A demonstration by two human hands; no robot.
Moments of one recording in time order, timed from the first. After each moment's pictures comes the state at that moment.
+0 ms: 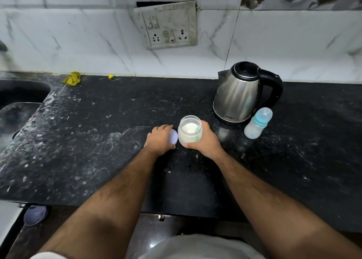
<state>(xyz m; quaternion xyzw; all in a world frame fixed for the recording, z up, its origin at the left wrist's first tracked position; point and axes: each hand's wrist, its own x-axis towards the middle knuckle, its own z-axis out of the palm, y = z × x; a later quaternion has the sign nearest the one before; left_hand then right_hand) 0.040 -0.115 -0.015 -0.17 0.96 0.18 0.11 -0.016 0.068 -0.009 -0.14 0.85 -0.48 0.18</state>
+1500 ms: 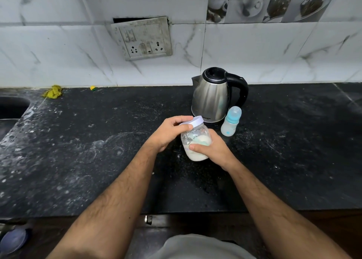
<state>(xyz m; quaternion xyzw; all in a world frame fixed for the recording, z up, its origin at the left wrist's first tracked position) 0.028 -0.025 0.058 -0.07 0.69 0.72 0.06 0.013 0.165 0.032 -0.12 0.79 -0.57 0.20</state>
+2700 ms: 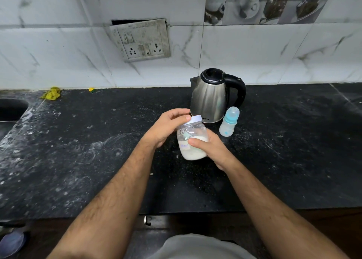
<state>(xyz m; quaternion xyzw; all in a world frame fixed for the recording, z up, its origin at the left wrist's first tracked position) 0.029 -0.023 0.087 -0.07 0.70 0.71 0.05 0.023 0.160 0.053 -0.17 0.68 -0.67 0.25</state>
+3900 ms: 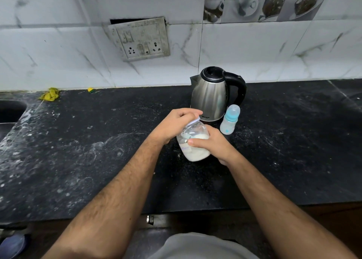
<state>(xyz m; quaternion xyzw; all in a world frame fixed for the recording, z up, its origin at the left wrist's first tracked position) 0.029 -0.010 0.103 -0.01 0.76 0.64 0.05 0.022 0.158 0.063 -0.16 0.71 -0.64 0.25</state>
